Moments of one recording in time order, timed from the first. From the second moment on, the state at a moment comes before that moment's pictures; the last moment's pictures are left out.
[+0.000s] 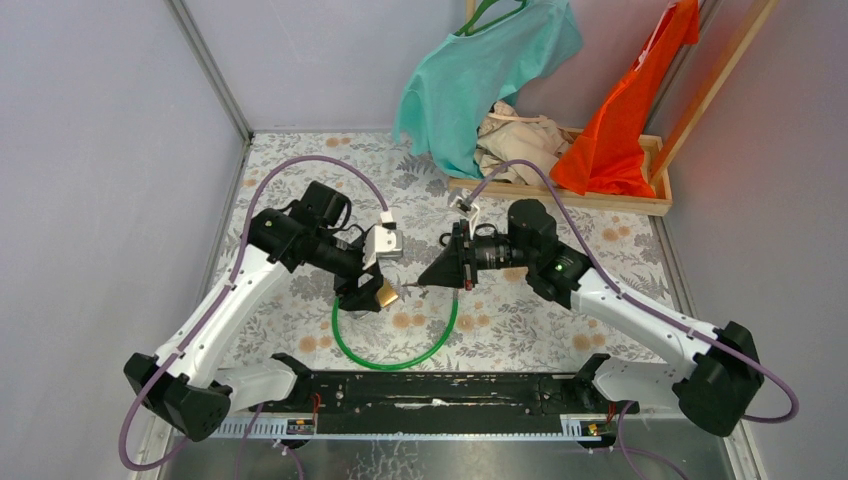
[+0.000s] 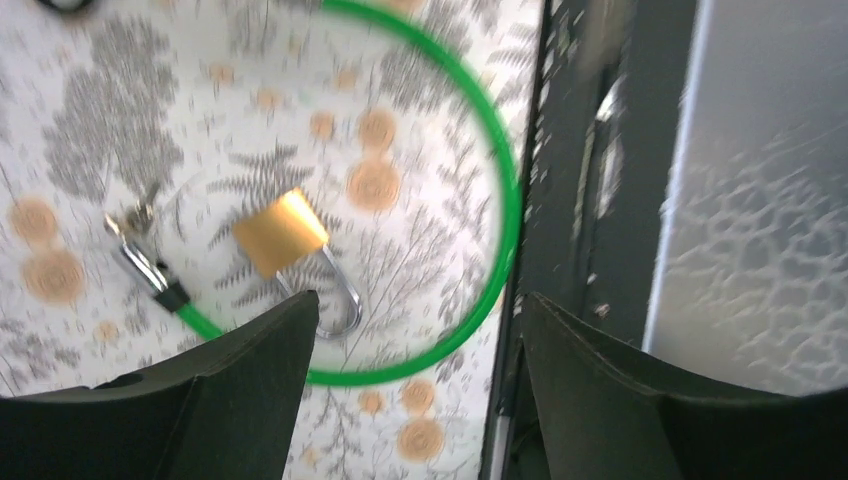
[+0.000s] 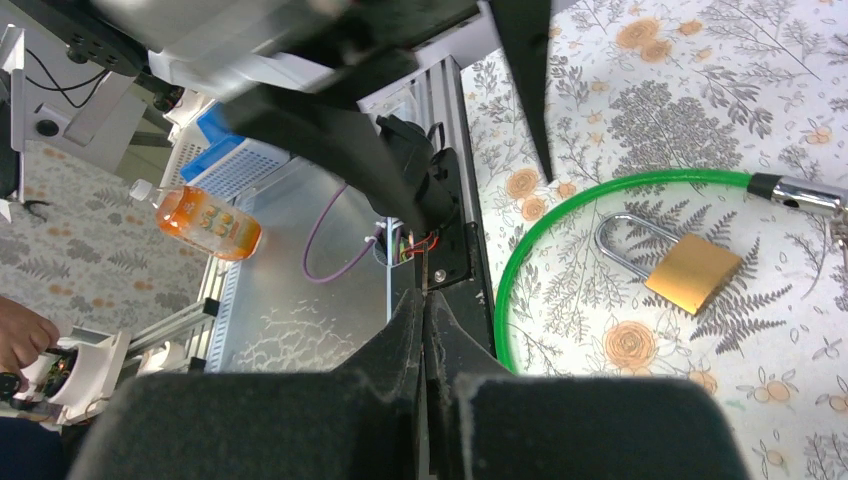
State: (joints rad) left arm -0.48 1.17 1.25 -1.23 0.73 0.79; right arm 0.77 1.17 0.87 0.13 -0.81 0.46
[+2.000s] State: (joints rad) left arm -0.35 1.37 0.75 -1.00 0.46 1.66; right arm 0.77 0.85 0.83 -0.34 -0.56 0.36
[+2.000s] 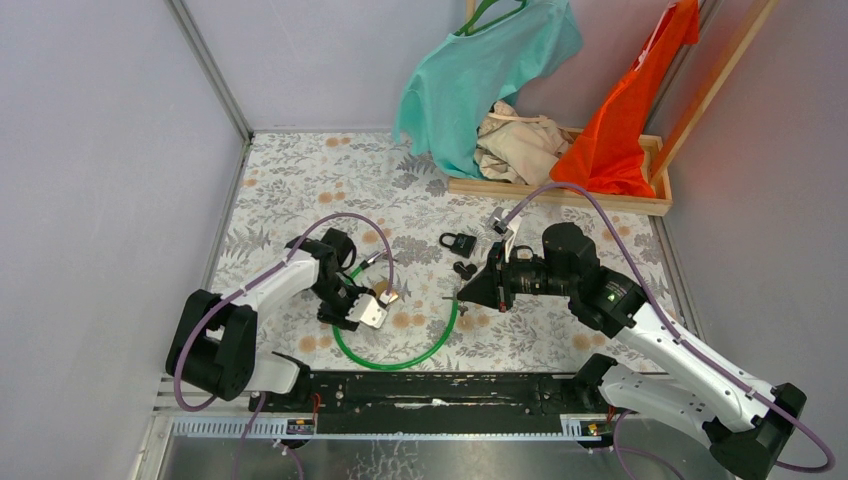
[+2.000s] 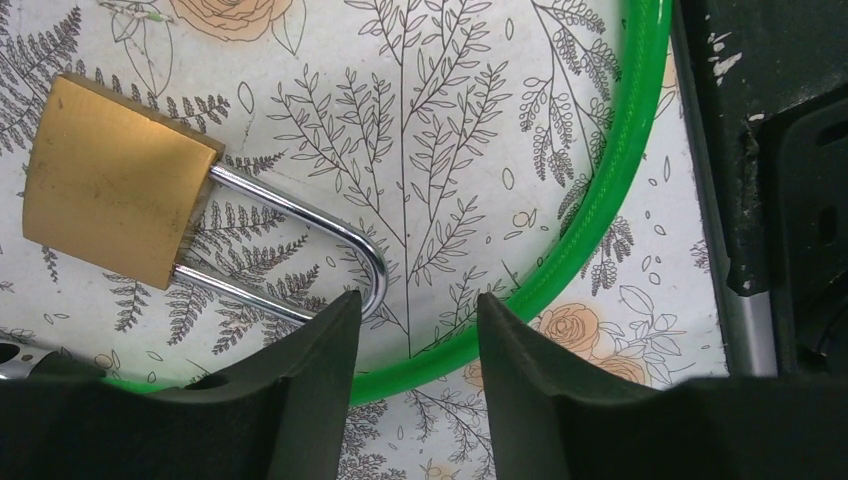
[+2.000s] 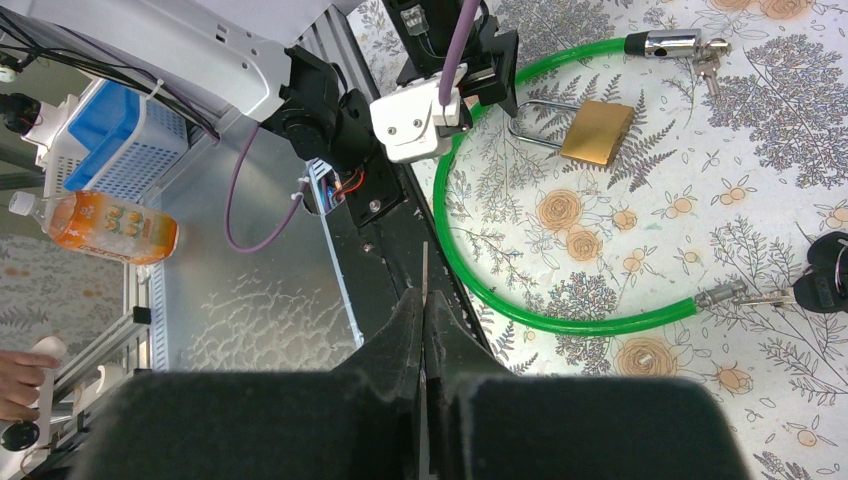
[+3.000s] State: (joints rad) left arm -0.45 1.35 0.68 -0.90 0.30 1.62; right arm 0.77 0.85 0.85 -0.36 -0.56 0.36
